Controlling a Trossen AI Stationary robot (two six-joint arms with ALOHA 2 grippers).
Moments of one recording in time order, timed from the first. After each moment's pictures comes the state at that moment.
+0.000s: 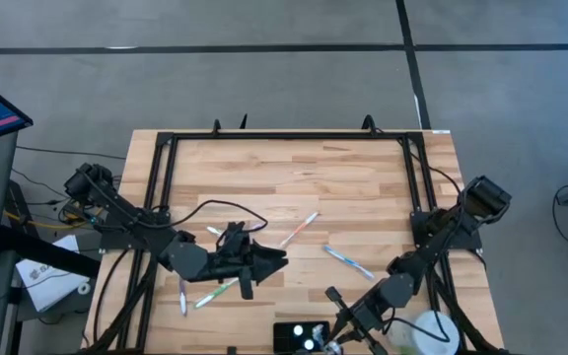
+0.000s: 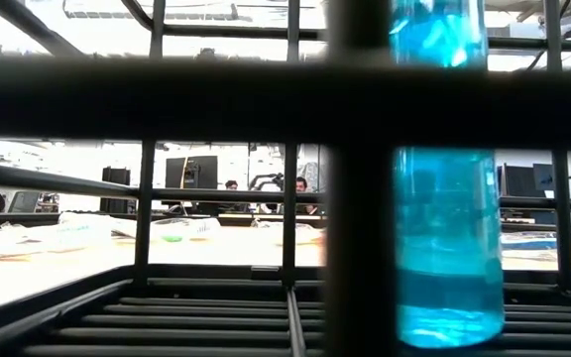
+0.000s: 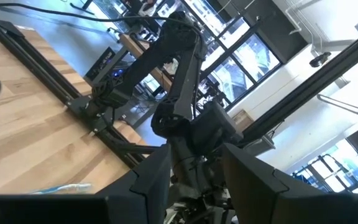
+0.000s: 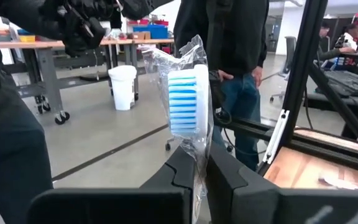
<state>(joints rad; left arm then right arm) -0.60 1.48 1.15 0.34 -0.76 -0.82 0.76 1.66 0.84 0.82 0.08 0.00</state>
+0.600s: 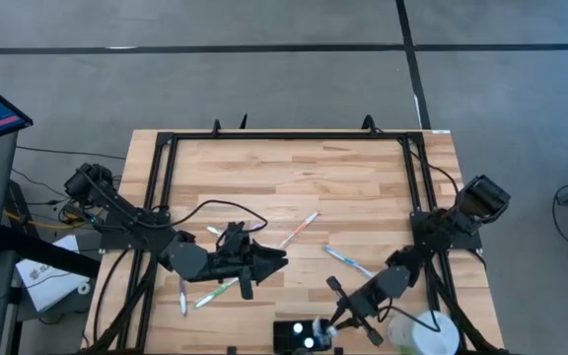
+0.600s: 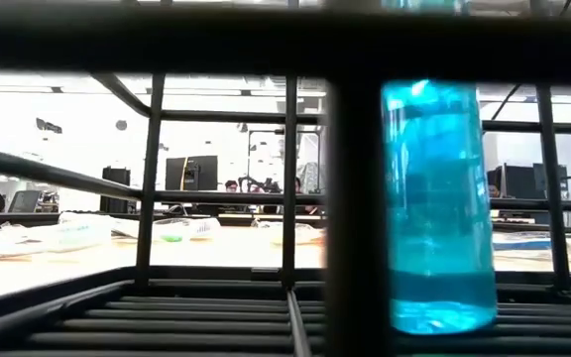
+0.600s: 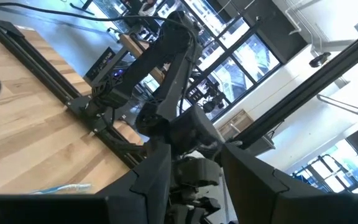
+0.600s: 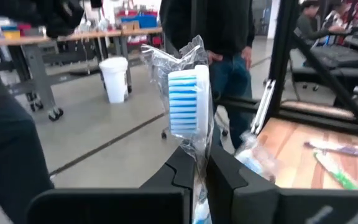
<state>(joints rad) -0.60 1.48 1.15 0.34 -0.76 -0.82 0.71 1.66 0.70 0.92 0.08 0.05</state>
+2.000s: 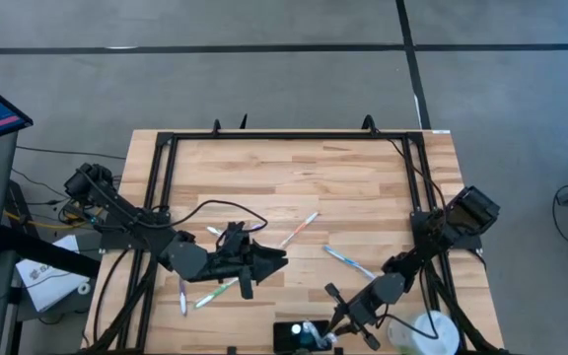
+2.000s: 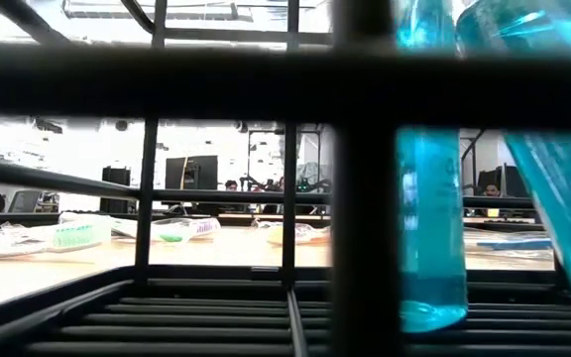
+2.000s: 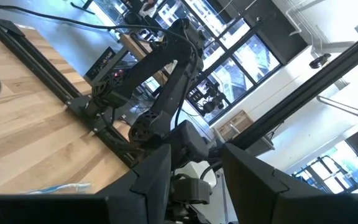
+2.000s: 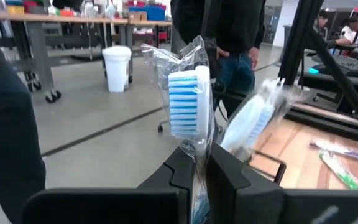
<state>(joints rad) -0.60 1.48 1.15 0.34 -0.76 -0.83 0.74 1.79 0.69 1.05 0.08 -0.05</state>
